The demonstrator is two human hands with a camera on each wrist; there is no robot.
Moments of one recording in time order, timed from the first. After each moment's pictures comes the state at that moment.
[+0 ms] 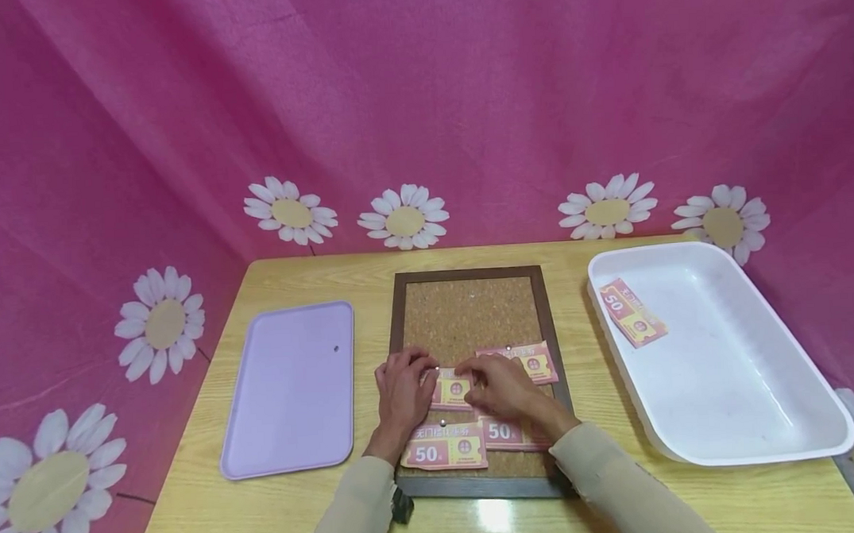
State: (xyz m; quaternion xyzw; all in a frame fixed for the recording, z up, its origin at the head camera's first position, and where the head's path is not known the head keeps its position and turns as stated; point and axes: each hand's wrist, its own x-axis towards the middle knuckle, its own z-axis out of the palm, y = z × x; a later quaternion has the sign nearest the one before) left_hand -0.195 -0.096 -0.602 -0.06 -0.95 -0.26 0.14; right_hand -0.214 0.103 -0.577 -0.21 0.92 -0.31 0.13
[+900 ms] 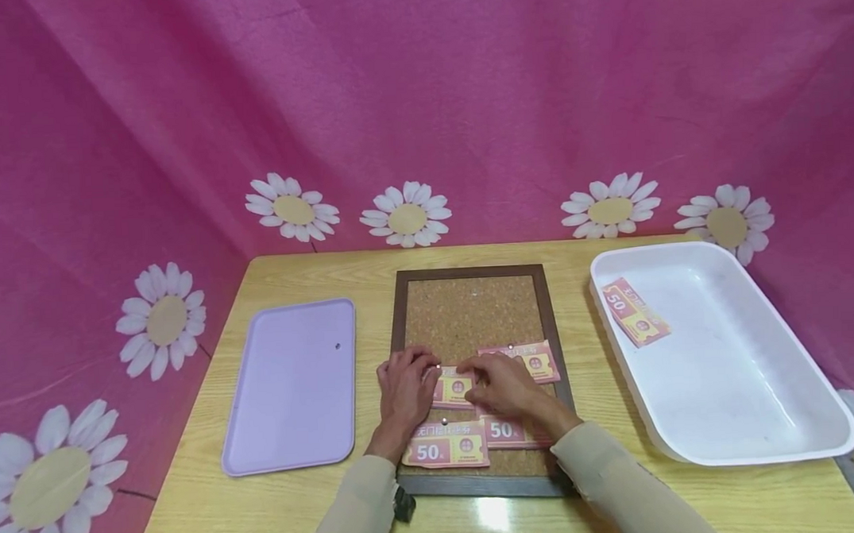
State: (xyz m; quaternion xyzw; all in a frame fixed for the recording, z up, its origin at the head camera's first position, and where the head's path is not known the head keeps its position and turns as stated) left_hand -0.195 -0.097 -0.603 -0.06 -0.96 -0.26 0.13; right_hand -0.214 0.101 -0.580 -0.20 0.92 -0.31 0.13
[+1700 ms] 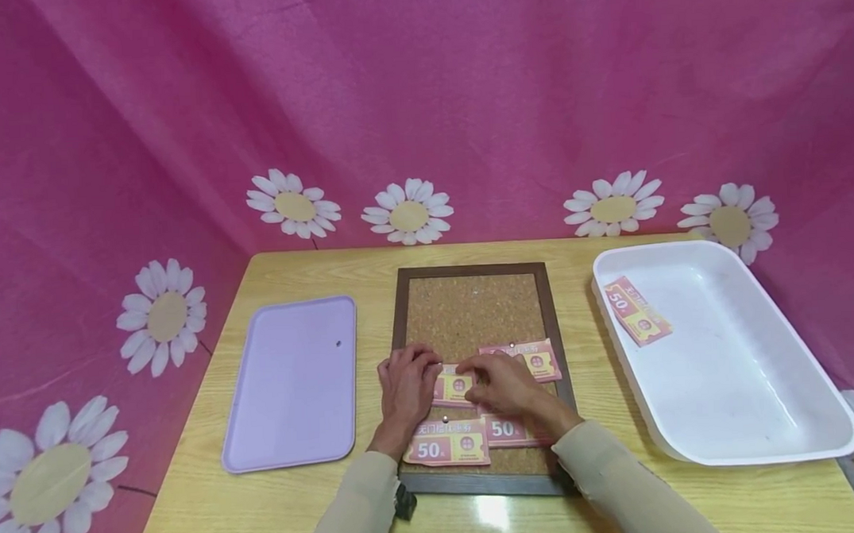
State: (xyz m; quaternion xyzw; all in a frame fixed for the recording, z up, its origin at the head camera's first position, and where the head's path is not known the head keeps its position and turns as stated) left_hand -0.195 -0.095 -0.603 -0.05 -0.95 -0.26 0.14; right_hand -0.212 0.100 -0.575 -0.19 0.92 -0.31 0.15
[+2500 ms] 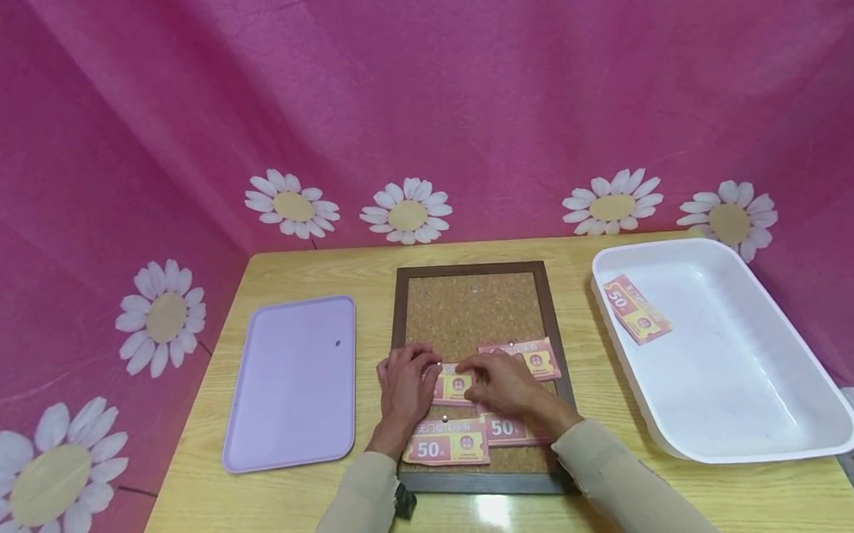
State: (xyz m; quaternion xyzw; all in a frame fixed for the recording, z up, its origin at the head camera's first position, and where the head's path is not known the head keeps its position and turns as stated) left_hand -0.196 -0.096 -0.602 -0.05 -0.95 -0.27 0.13; right_hand -0.211 0.101 -0.574 -0.17 0.91 -0.33 0.16
